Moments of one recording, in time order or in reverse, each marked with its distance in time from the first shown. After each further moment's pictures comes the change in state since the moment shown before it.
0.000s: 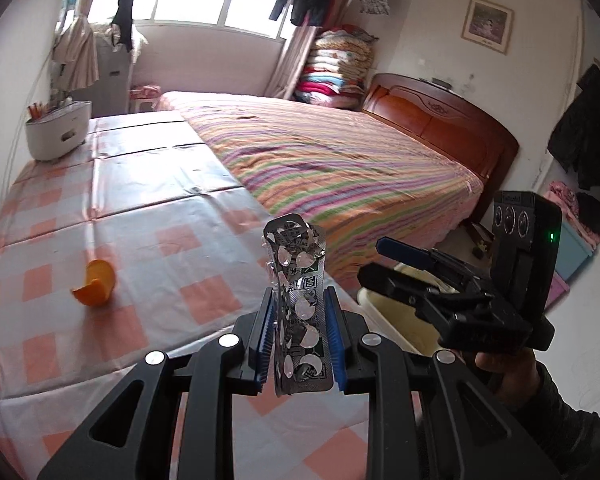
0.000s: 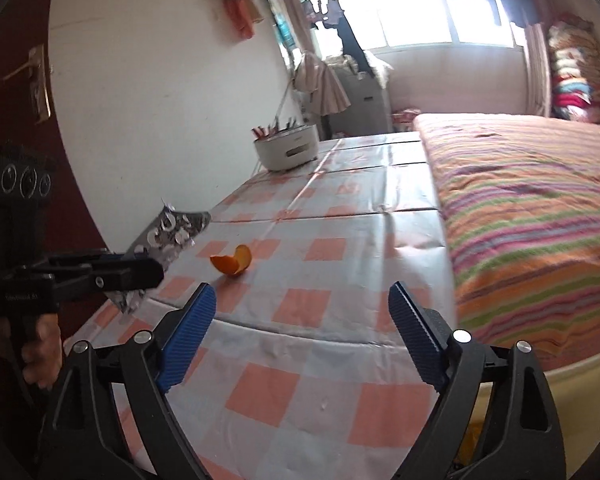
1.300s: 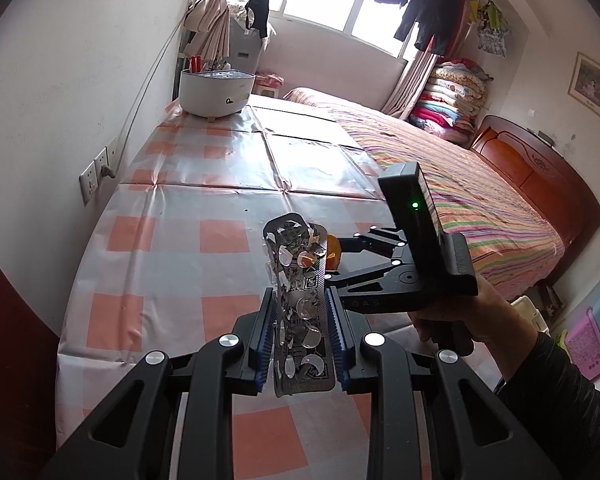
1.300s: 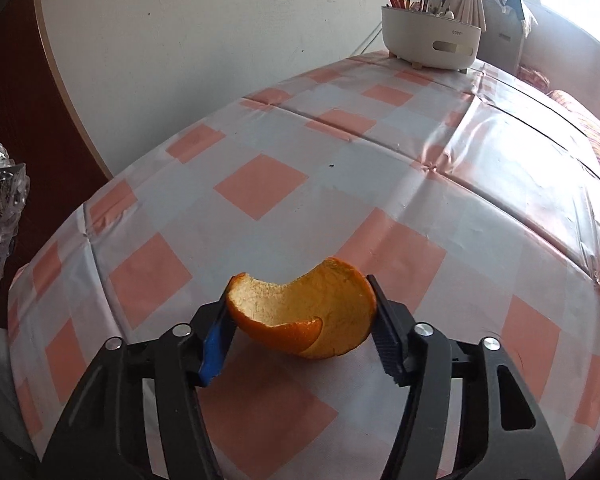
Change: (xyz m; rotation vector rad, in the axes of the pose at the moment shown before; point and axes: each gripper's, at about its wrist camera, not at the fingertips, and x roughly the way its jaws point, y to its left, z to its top) left arm -0.062 0.154 -0.032 -0.241 -0.023 0.294; right arm 0.310 0.108 0.027 -0.366 0.482 0.191
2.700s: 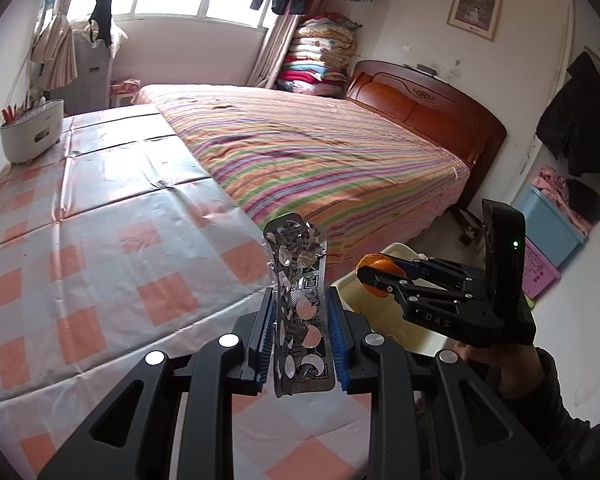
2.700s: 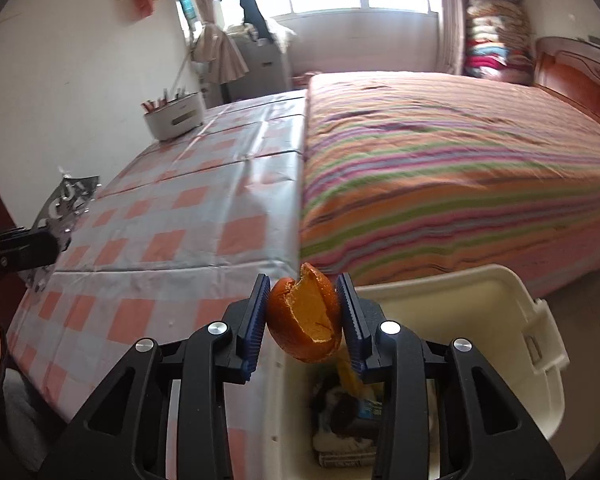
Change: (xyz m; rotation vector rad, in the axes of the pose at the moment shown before) left arm 0.032 -0.227 -0.022 0.305 0.088 -0.362; right arm -0.295 -0.077 -0.282 0.561 -0.304 -0.451
